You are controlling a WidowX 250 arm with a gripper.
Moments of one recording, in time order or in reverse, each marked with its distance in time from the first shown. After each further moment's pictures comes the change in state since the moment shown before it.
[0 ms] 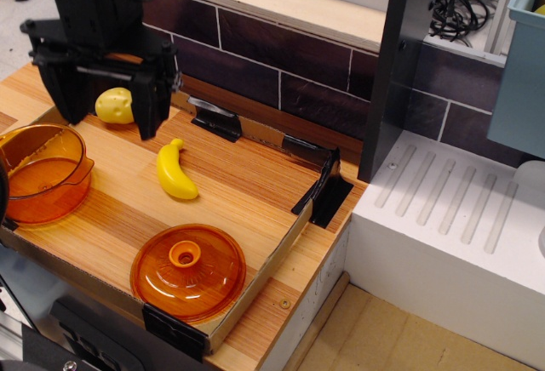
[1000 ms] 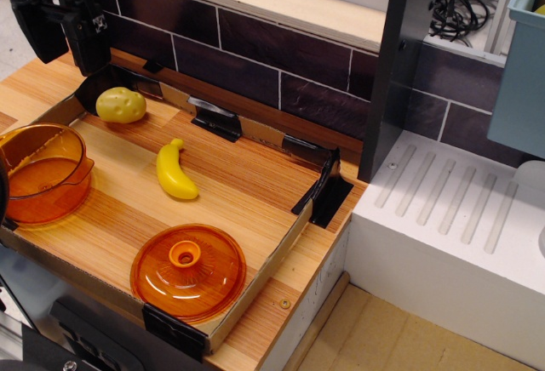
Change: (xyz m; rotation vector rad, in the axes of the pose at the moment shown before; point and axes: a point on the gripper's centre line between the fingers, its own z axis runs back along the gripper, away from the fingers) arm 0.083 0.084 -0.021 -0.123 0.017 -0.316
